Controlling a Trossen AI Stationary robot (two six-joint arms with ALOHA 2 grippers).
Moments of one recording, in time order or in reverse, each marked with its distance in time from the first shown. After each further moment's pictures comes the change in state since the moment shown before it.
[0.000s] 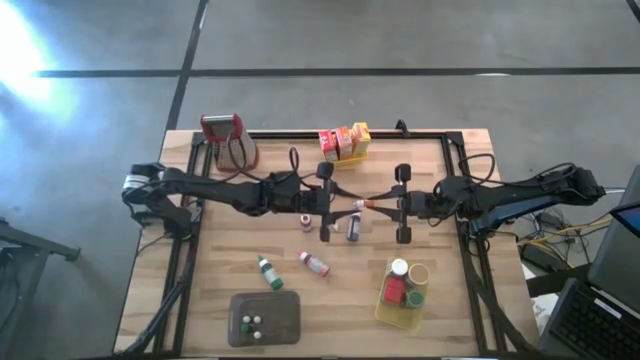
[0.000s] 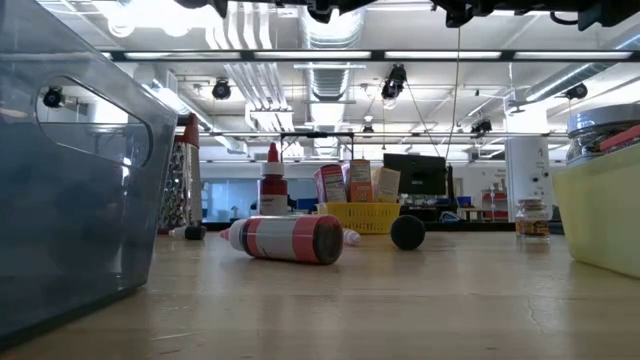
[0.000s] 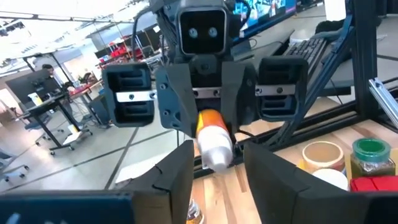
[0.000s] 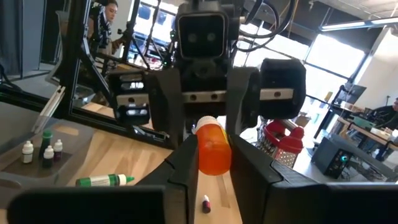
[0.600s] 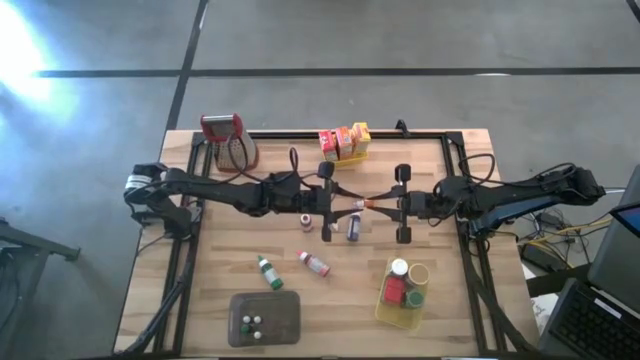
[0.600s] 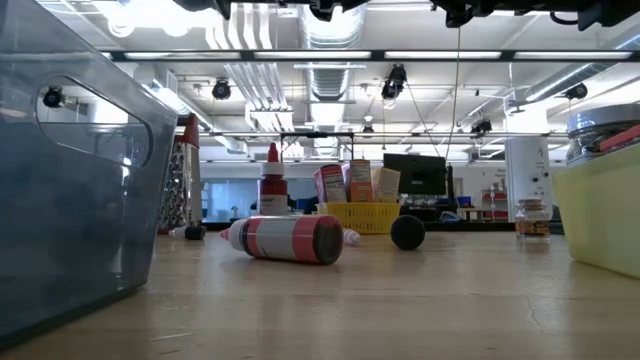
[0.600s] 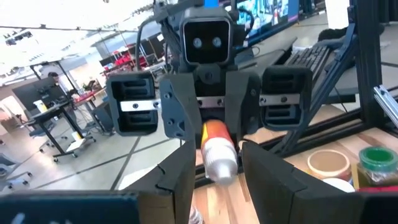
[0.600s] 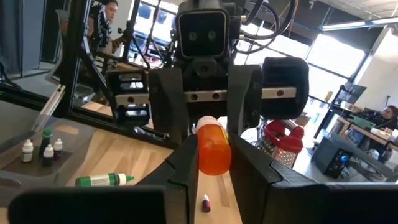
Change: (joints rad) left arm 0.000 0.015 -0.002 0.058 0.004 0.005; right arm 0.000 0.000 0.000 -0.003 0.000 -0.002
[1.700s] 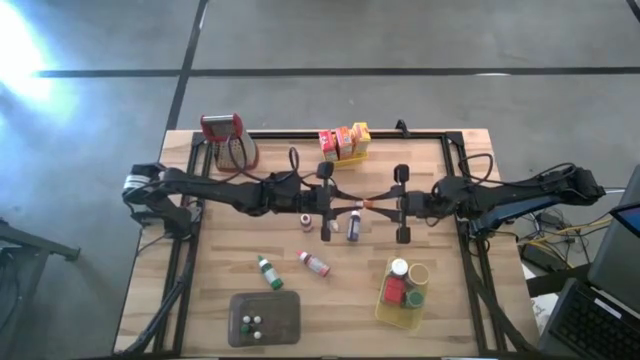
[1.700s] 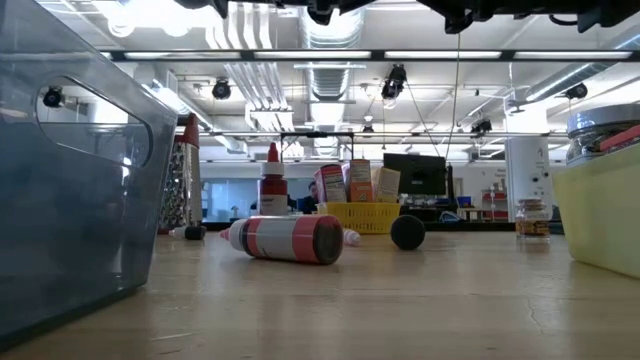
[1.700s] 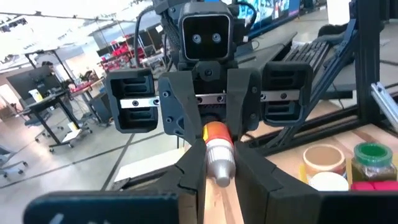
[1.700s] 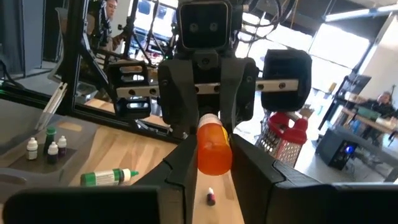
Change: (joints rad) left arm 0.001 -0.020 -0.001 -0.050 -0.009 -0.028; right arm -0.001 -0.004 -0.001 -0.027 0.000 0.034
